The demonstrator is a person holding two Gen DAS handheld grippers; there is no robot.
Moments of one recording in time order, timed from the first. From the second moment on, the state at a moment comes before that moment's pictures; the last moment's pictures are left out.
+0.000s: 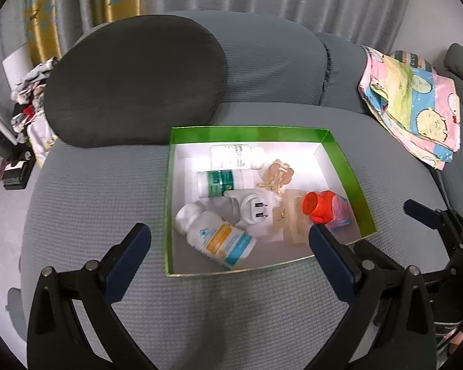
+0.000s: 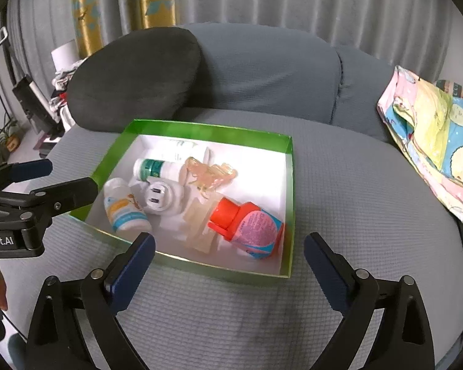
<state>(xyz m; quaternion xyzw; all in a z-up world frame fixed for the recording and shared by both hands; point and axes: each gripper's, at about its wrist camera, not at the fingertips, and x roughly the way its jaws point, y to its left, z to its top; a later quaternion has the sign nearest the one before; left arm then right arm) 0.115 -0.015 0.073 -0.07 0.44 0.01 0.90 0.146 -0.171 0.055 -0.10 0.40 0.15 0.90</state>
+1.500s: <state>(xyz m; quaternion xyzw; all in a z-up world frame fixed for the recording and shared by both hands) 0.125 -0.015 0.070 -0.06 0.49 0.03 0.87 0.163 -0.163 0.051 -0.09 0.43 0.13 0.89</state>
